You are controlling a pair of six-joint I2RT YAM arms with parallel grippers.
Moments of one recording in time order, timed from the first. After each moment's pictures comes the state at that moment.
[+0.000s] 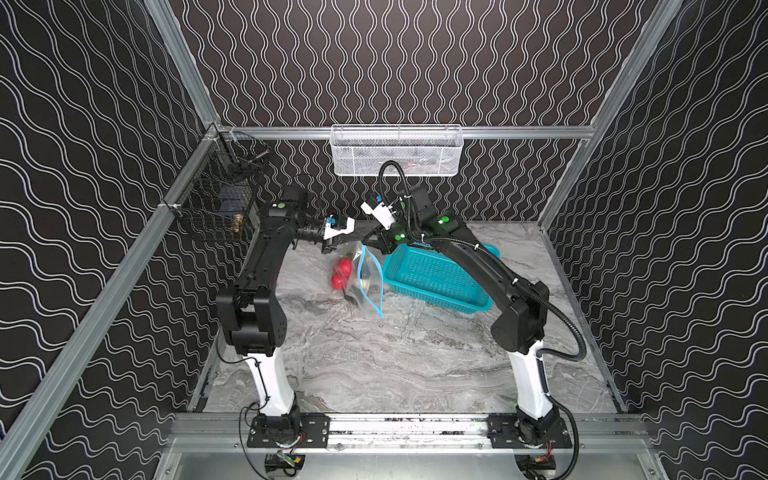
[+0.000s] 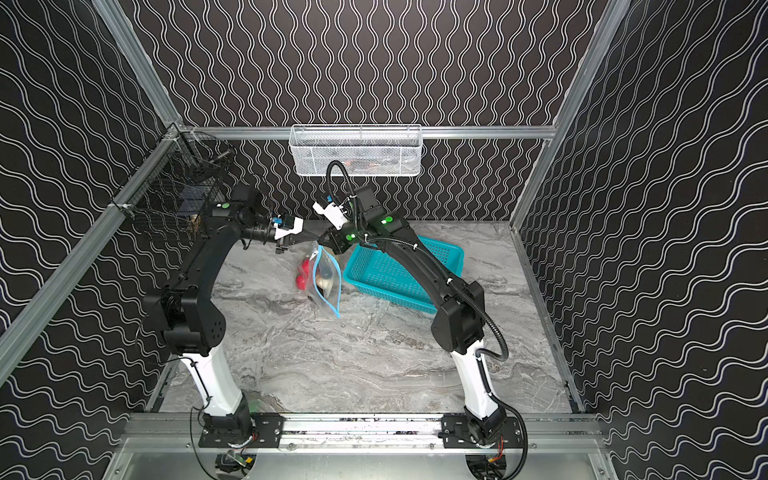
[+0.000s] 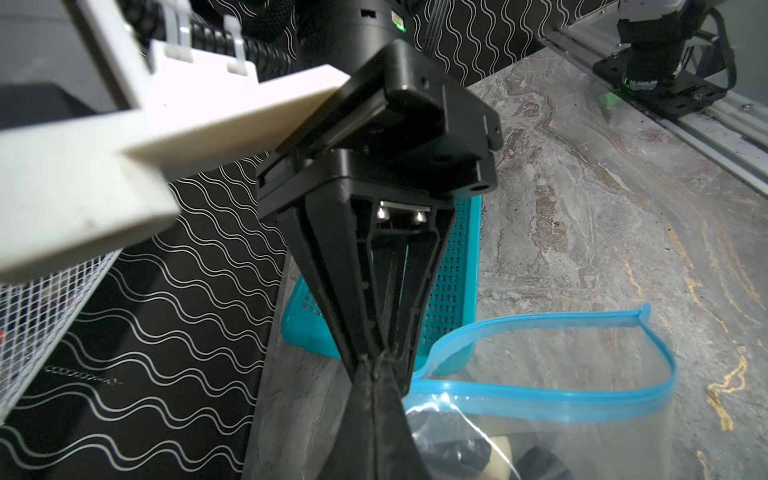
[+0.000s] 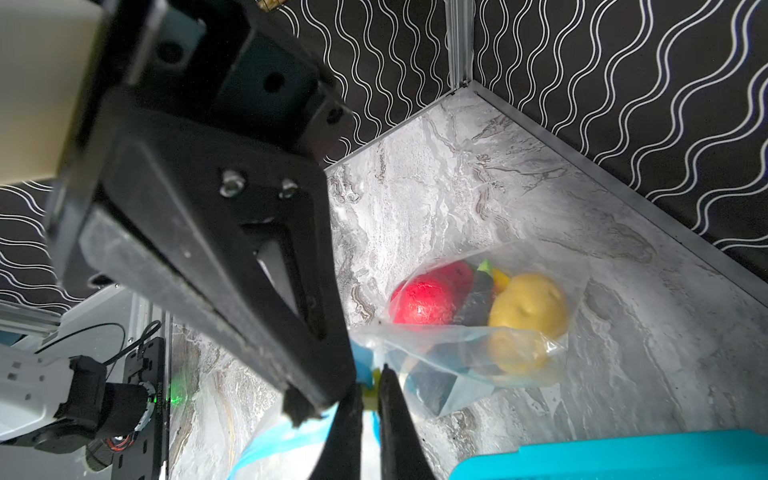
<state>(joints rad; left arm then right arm) -0.05 1.92 1.93 -1.13 1.17 1.61 0.66 2.16 2.26 -0.72 -0.57 -0.07</state>
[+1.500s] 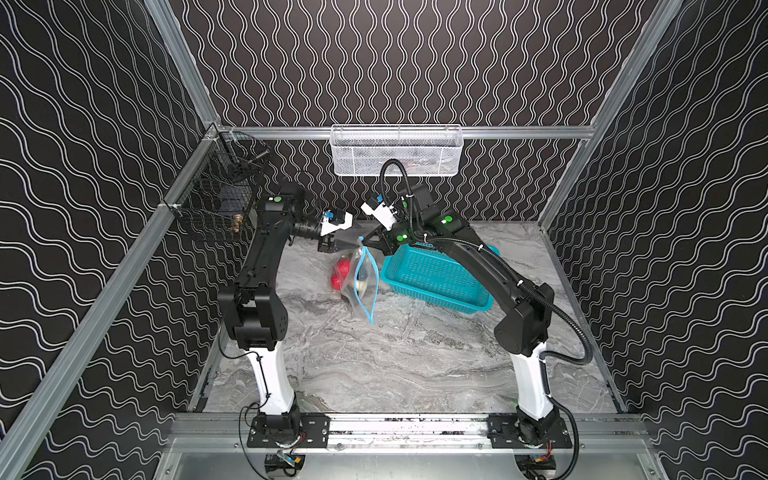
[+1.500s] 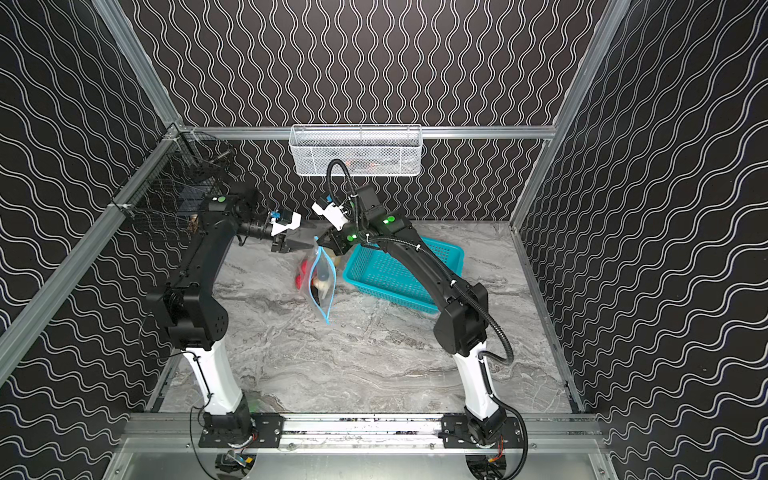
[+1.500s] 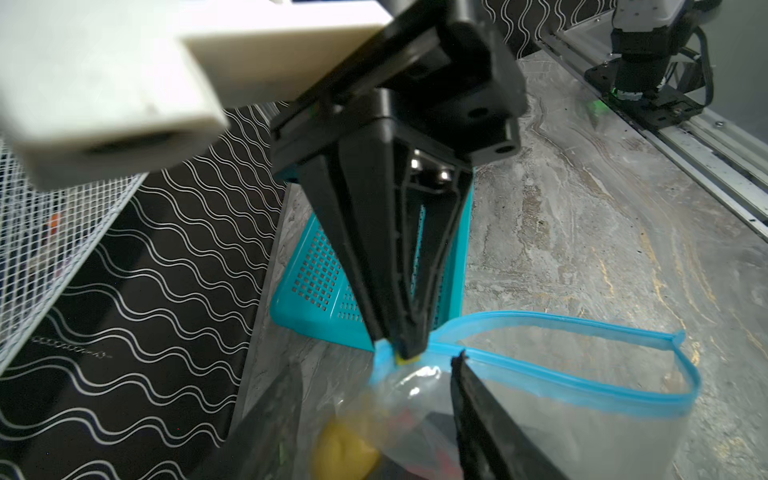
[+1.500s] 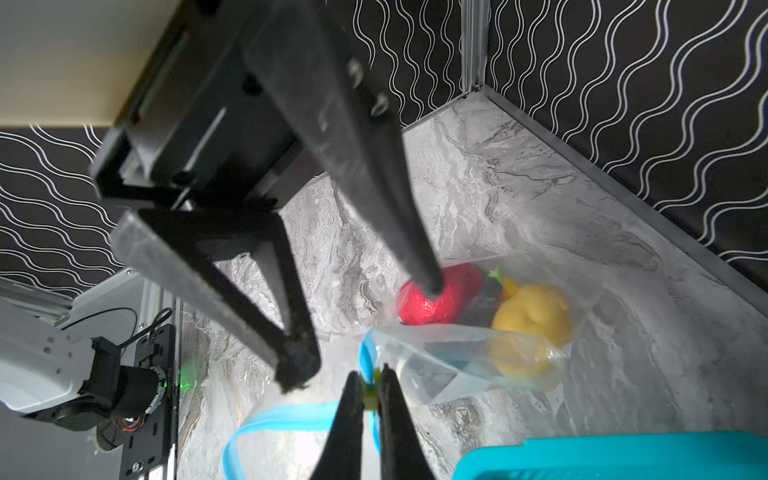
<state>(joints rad) -0.03 1.98 2.06 -1.34 1.14 1.68 0.66 2.13 2.24 -0.75 -0.59 -0.11</state>
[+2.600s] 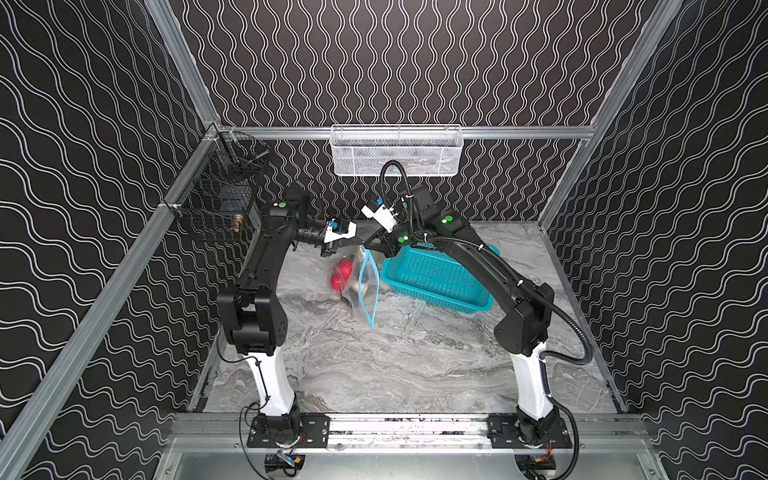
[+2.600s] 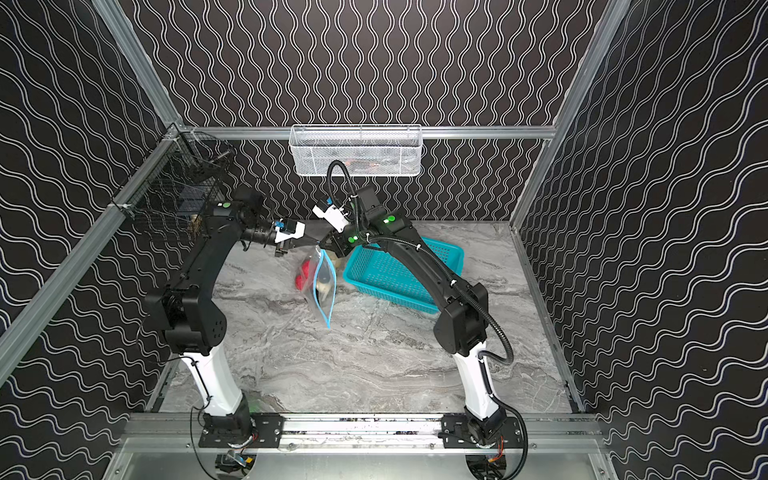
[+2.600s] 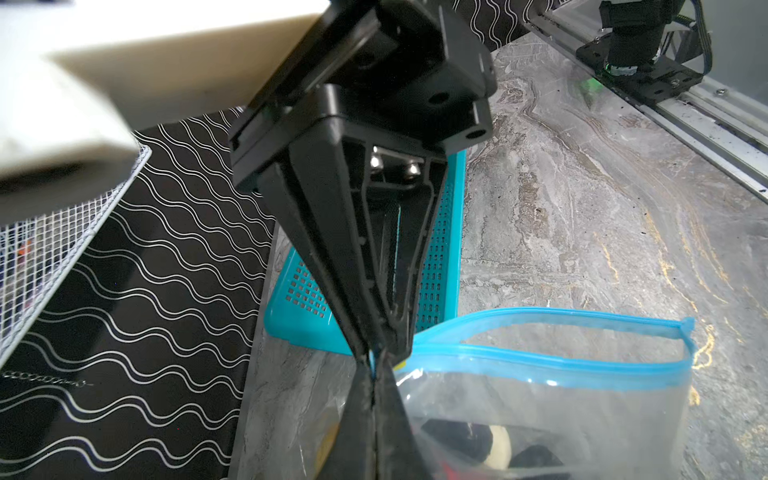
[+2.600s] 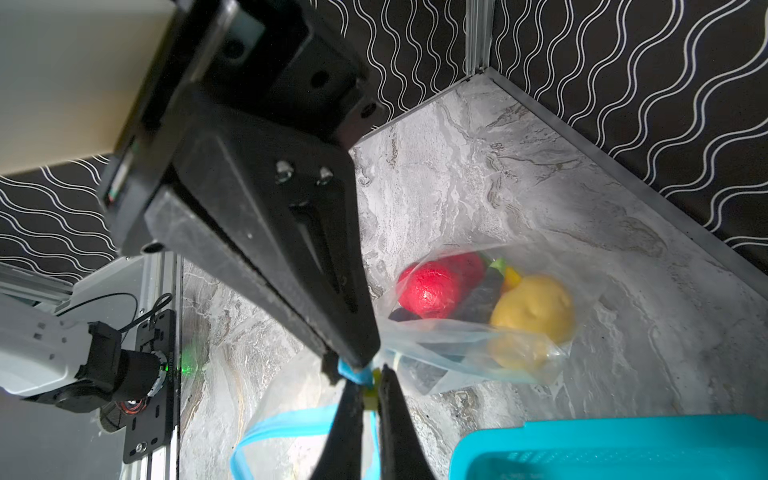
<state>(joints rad) -0.05 1.92 1.94 -1.23 1.13 1.68 0.66 2.13 2.25 -0.79 -0.59 -0.13</state>
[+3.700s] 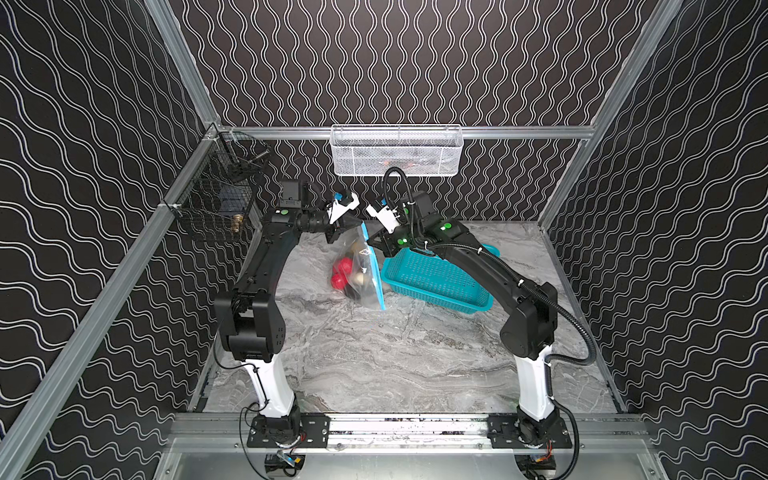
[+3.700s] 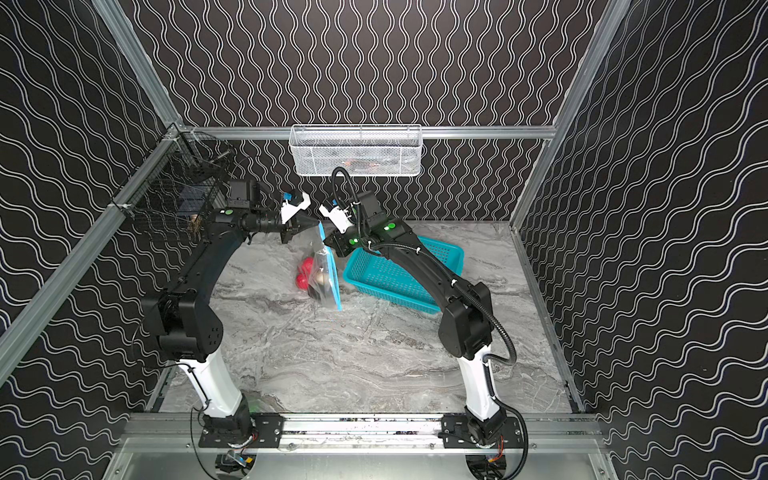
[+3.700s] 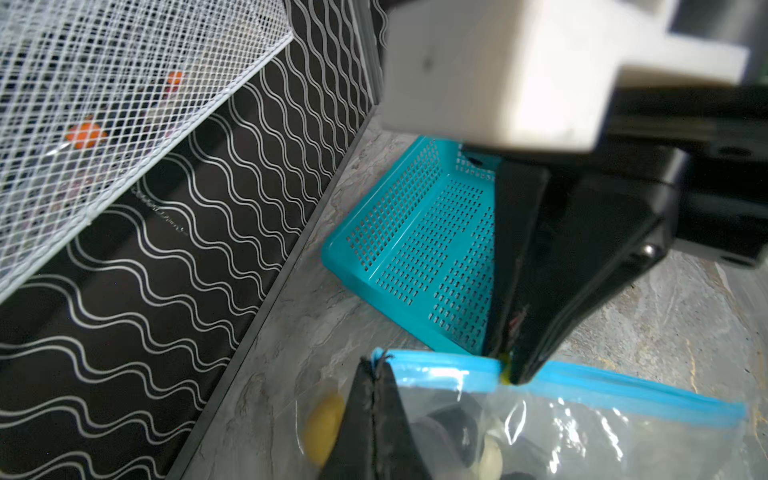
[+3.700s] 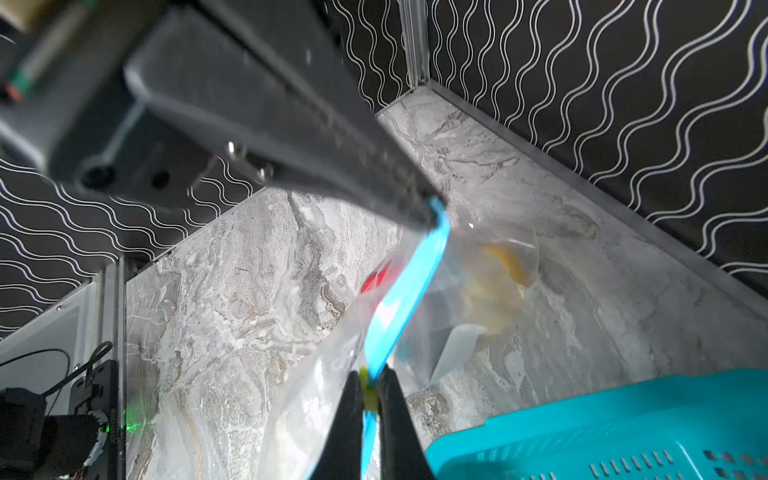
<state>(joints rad) -0.06 1.87 1.84 -0.67 0.91 0.84 0.66 2.08 2.06 -0.60 -0.46 -0.04</state>
